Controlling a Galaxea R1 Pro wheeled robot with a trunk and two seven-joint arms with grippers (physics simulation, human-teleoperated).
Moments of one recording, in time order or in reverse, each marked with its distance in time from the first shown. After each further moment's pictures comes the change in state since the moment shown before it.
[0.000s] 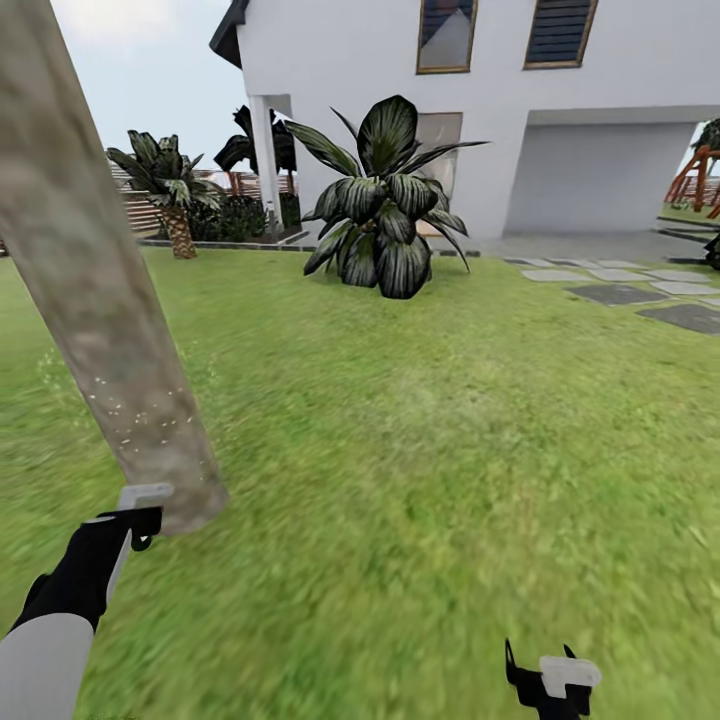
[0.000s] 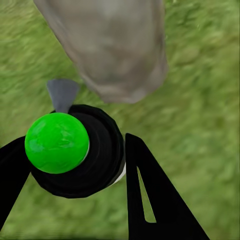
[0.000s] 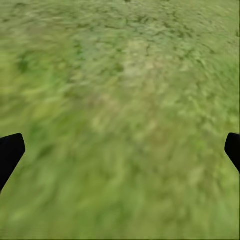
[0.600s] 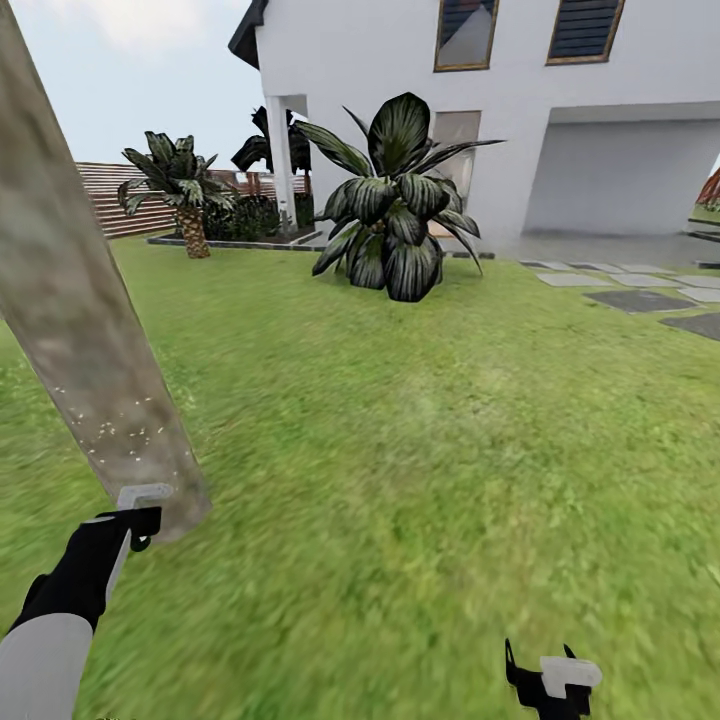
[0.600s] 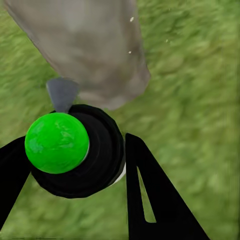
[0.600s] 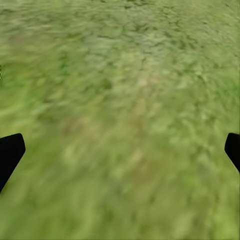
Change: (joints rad) left arm 0.000 0.002 0.002 0.000 -0.001 0.000 0.000; right arm 0.000 0.000 0.000 0.000 0.000 0.000 0.000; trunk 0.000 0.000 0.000
